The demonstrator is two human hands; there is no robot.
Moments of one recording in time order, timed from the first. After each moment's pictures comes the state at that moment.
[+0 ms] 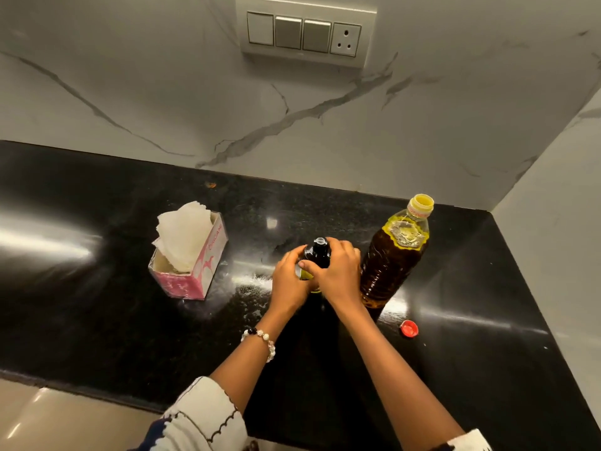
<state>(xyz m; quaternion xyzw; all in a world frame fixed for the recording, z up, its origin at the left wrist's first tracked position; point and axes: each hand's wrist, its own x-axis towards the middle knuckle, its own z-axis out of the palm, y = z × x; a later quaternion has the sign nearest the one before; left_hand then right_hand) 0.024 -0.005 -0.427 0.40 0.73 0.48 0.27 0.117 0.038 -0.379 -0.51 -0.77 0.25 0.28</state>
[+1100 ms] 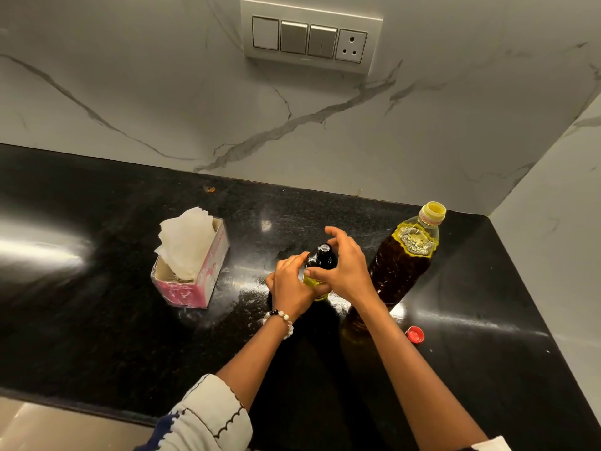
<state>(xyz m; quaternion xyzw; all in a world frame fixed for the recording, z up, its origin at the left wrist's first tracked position) 0.010 0.003 -0.435 0.45 0.77 0.41 0.21 0.115 0.055 -0.367 -0.45 -0.78 0.34 0.25</state>
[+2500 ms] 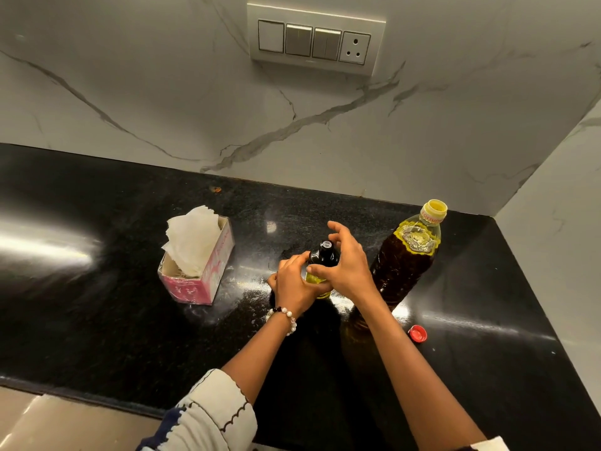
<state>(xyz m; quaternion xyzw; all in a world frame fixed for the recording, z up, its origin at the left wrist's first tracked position) 0.013 0.000 -0.430 0.43 0.79 0.39 0.19 0.113 0.050 -0.363 -0.45 -0.77 0.36 0.26</state>
